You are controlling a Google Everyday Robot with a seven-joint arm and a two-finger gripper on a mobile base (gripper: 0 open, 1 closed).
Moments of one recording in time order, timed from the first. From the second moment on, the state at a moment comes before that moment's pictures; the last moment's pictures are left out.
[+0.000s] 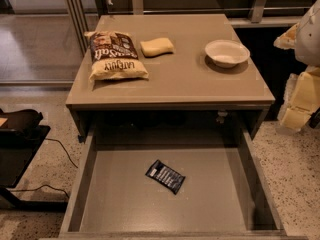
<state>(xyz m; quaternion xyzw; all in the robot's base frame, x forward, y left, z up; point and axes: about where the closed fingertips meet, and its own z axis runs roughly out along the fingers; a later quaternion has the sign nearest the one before) 0.438 -0.217 0.976 -0.60 0.78 -0.03 0.16</state>
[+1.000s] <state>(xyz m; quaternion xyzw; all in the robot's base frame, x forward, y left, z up) 0.419 -0.188 0.920 -0.62 0.75 0.04 0.23</state>
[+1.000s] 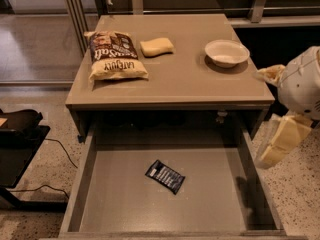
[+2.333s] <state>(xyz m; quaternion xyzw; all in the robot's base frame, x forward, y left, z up) 0.395 -0.149 0.816 -0.59 0.74 0.12 0.30</state>
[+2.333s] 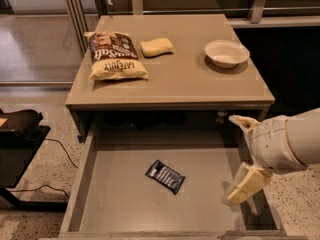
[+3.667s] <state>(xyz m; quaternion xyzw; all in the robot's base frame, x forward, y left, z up) 0.419 -0.064 0.734 -0.52 0.76 0.18 0.34</state>
